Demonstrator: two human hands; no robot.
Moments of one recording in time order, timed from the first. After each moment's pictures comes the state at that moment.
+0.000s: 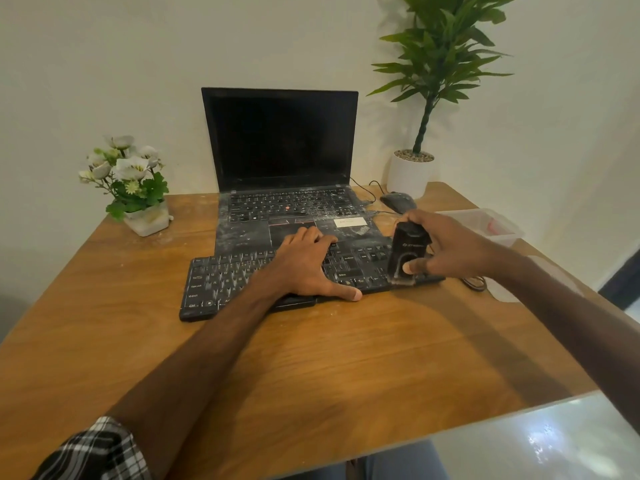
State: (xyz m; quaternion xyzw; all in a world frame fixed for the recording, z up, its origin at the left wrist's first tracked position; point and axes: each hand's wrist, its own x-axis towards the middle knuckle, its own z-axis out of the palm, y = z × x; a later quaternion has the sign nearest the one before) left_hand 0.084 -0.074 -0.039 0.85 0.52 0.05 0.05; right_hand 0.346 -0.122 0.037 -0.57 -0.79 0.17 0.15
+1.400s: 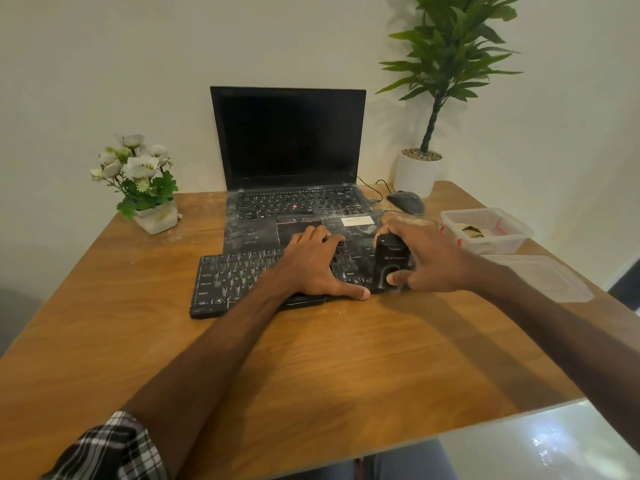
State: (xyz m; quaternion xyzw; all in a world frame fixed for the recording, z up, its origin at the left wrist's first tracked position) left_hand 0.084 -0.076 -0.041 0.85 0.52 0.06 0.04; right_hand 0.309 -0.129 0.026 -0.54 -0.82 0.16 0.12
